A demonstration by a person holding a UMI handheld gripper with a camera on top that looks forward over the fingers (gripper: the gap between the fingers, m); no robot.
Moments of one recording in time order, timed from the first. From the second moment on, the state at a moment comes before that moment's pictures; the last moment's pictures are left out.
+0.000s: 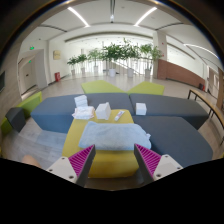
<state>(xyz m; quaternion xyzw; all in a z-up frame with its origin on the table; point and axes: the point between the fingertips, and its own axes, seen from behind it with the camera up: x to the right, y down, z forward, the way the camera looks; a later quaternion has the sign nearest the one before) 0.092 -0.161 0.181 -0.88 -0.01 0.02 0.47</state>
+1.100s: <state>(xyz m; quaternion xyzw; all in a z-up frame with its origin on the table) -0.055 0.067 -0.014 -0.89 -0.11 0.02 0.44</state>
